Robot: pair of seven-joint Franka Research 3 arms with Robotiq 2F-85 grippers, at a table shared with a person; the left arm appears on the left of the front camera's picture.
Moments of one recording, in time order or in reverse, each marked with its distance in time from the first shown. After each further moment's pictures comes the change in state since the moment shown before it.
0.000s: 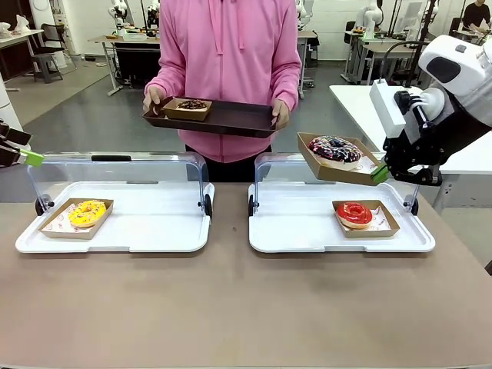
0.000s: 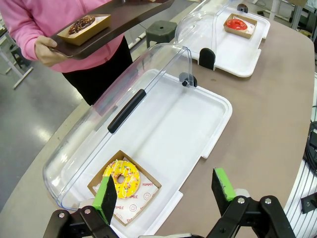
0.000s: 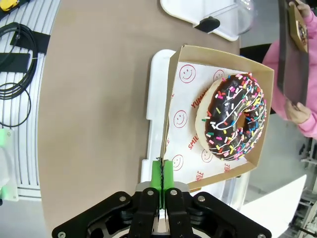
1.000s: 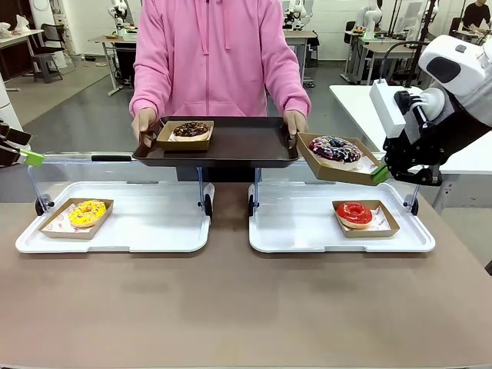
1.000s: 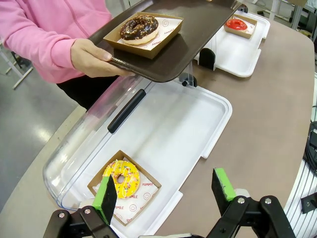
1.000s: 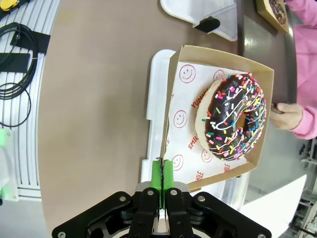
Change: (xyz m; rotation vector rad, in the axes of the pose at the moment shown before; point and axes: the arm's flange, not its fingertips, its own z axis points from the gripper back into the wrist) left arm 0.000 0.000 0.000 0.000 0.000 0.000; right arm 0.000 0.000 0.000 0.000 0.000 0.000
